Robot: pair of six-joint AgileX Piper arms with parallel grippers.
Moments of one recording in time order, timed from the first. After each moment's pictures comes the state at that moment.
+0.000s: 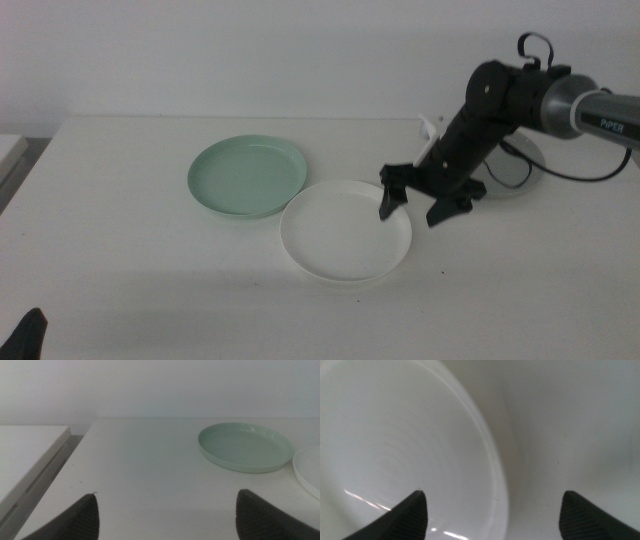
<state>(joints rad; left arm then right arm) 0.03 0.00 0.00 -0.15 0.26 0.11 0.32 2.19 -1.69 0.37 1.01 0.04</state>
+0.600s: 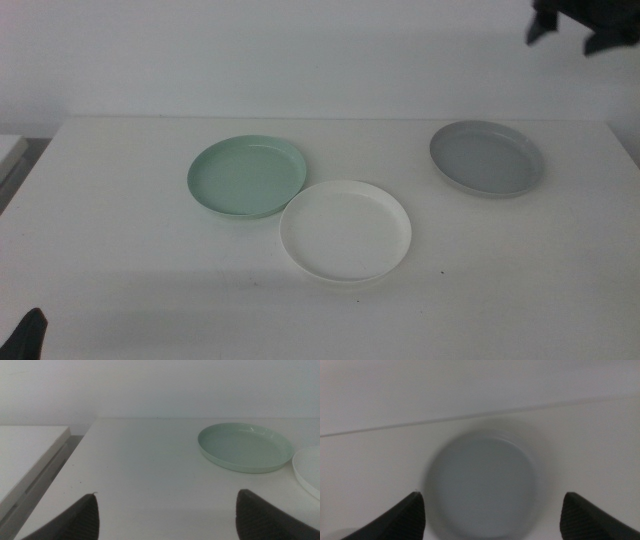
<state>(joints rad) 0.03 0.00 0.00 -0.15 0.26 0.11 0.01 2.09 -2.21 0.10 1.17 0.13</state>
